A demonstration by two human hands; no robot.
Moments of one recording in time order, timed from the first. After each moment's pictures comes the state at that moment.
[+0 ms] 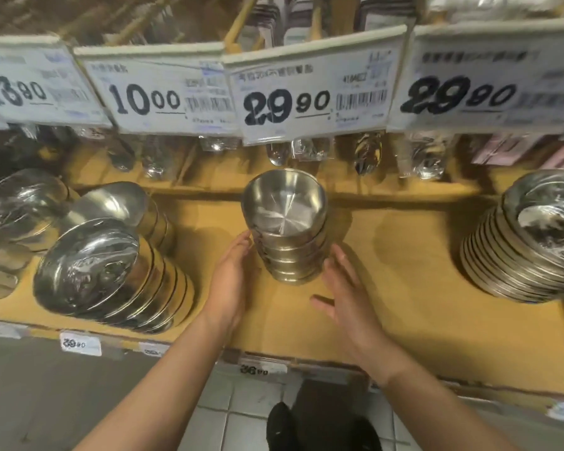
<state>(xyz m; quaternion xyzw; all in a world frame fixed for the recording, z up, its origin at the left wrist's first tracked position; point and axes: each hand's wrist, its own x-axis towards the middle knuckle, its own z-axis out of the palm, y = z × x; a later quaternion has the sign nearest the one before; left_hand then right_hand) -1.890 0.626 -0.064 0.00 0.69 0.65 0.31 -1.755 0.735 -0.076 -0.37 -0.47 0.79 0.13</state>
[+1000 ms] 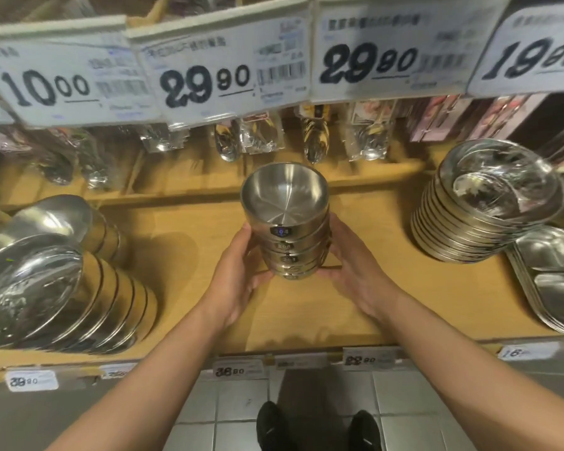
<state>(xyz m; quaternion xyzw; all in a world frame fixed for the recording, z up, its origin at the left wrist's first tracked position) -1.866 0.666 -0.068 0.08 0.61 0.65 0.44 -1.736 0.801 -0.070 -0.29 -0.53 0.79 0.13</state>
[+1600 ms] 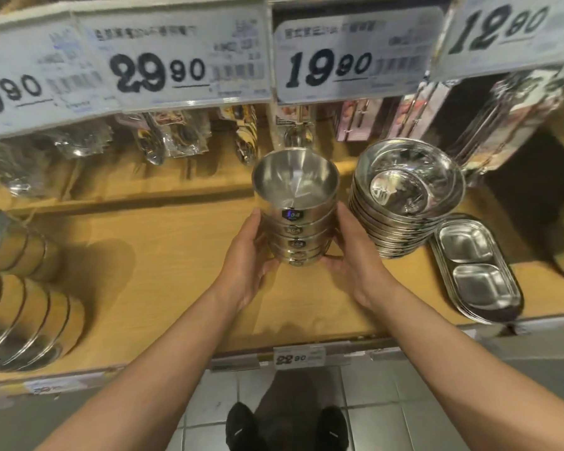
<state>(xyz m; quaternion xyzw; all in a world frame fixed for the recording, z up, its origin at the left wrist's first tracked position) -1.787 0.762 -0.062 0.07 0.59 0.65 0.47 -1.660 0.873 -0.070 -0.33 -0.49 0.78 0.20</state>
